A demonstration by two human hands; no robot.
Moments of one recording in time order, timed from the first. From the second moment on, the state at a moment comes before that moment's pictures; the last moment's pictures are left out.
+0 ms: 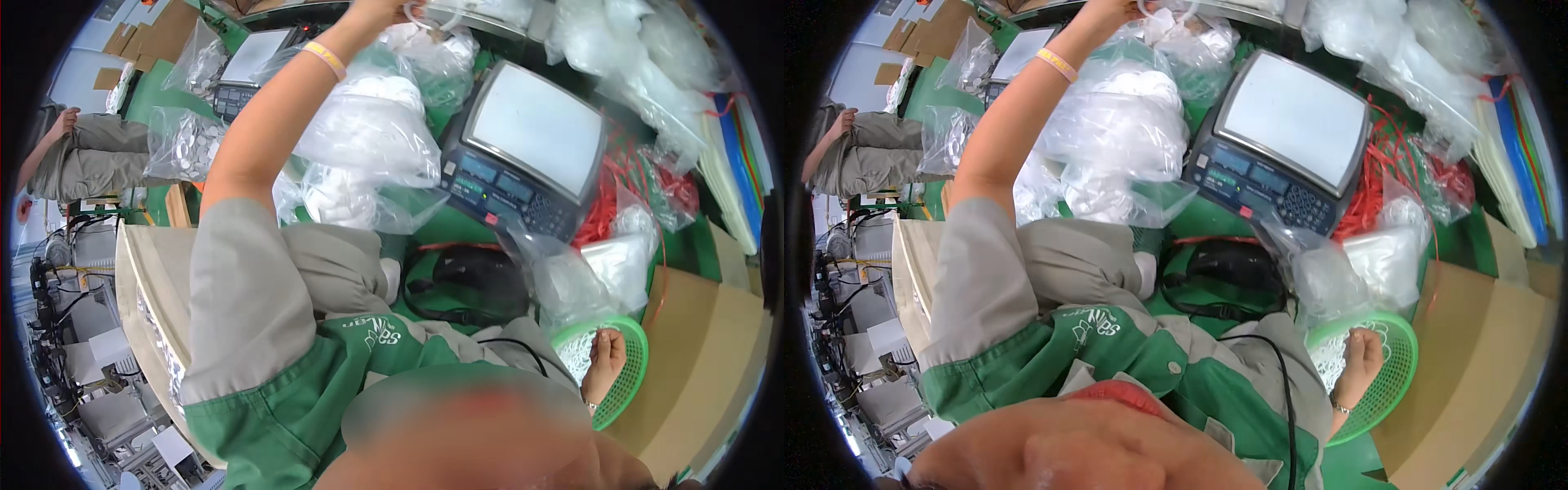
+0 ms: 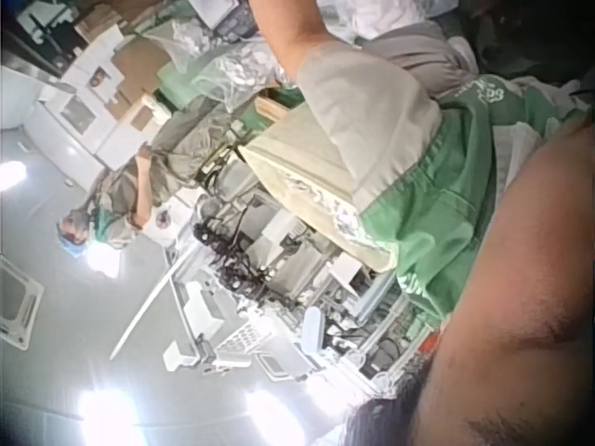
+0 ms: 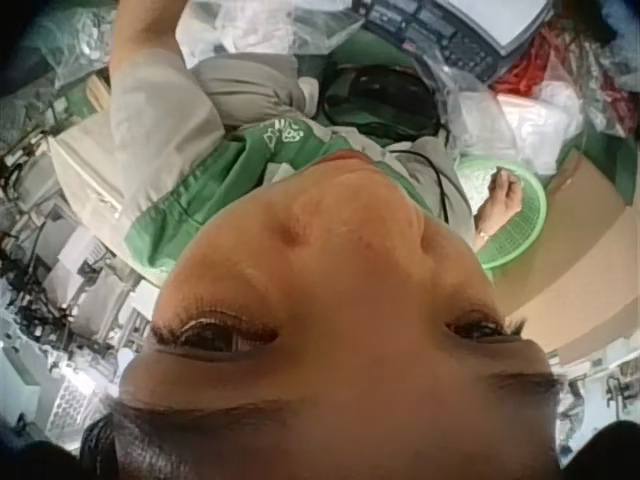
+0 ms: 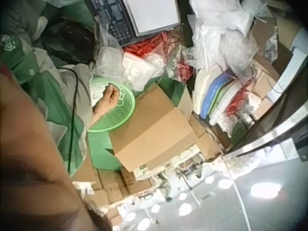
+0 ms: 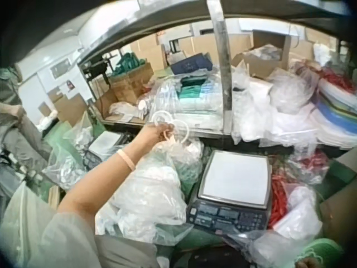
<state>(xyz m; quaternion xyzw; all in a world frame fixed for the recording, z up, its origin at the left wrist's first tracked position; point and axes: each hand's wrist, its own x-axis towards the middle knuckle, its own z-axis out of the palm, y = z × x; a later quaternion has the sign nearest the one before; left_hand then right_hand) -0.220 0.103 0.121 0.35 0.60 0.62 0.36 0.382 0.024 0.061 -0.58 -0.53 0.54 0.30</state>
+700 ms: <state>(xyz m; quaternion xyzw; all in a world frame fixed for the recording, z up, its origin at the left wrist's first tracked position) -0.531 0.152 0.015 0.47 0.83 -0.04 -0.29 0.324 0.079 0.053 -0.61 -0.56 0.45 0.32</state>
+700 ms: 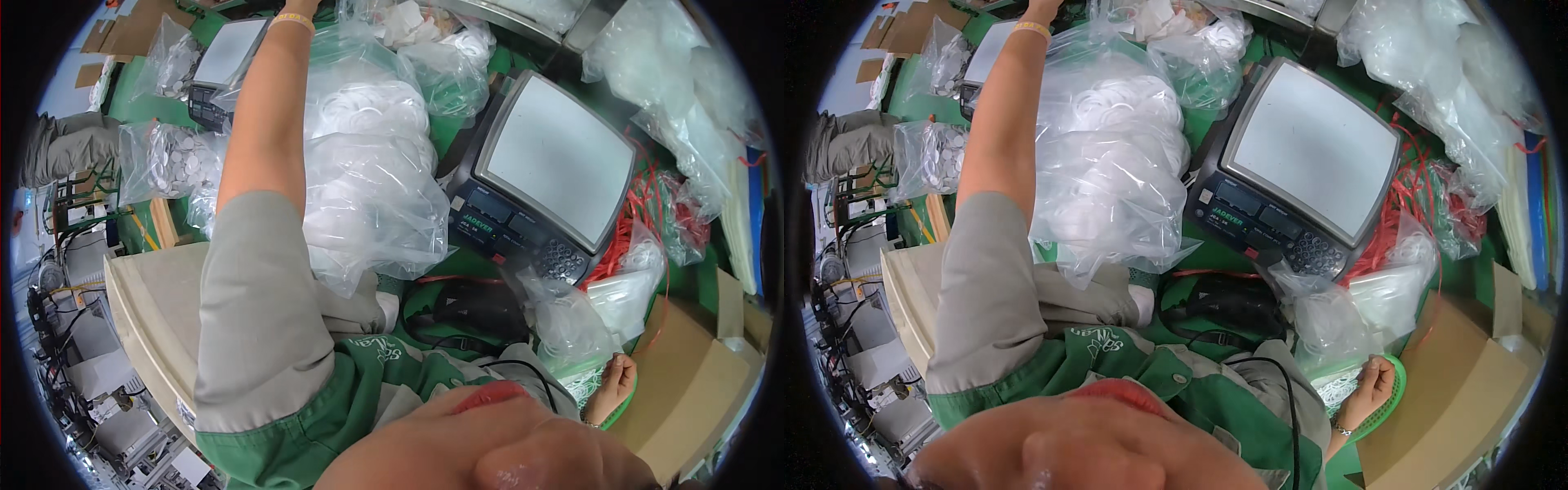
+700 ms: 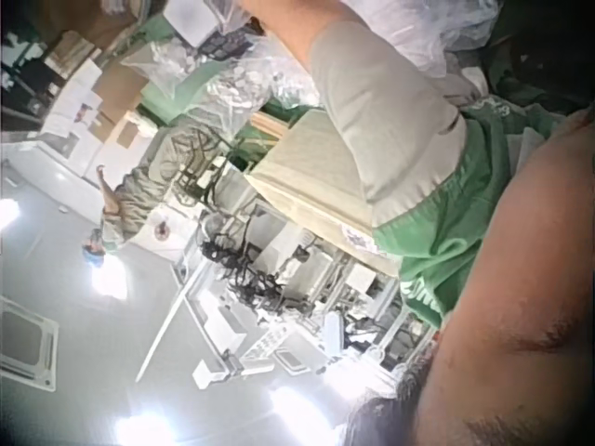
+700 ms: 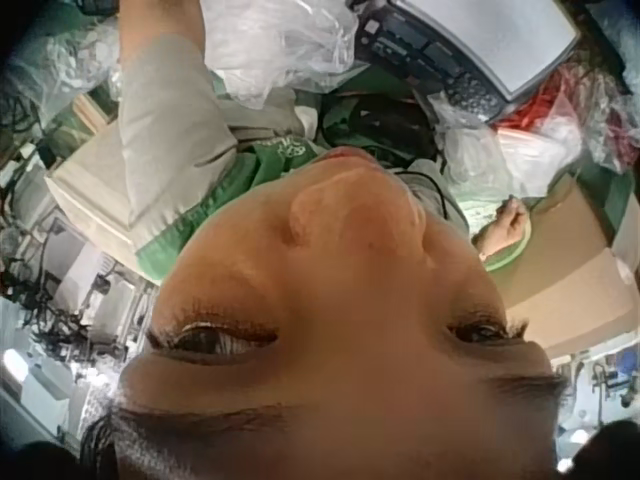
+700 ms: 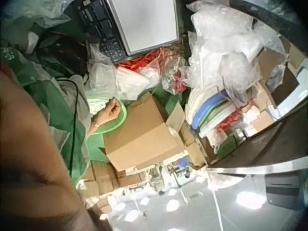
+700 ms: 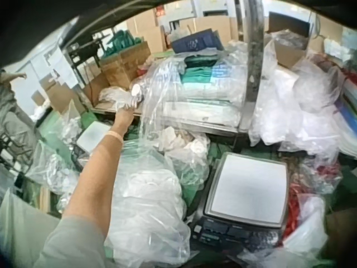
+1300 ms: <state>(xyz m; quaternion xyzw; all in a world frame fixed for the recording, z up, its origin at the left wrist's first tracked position) -0.271 0.167 -0.056 0.45 0.78 -0.03 0.43 0.336 0.066 0.056 -0.64 -0.53 0.43 0.35</state>
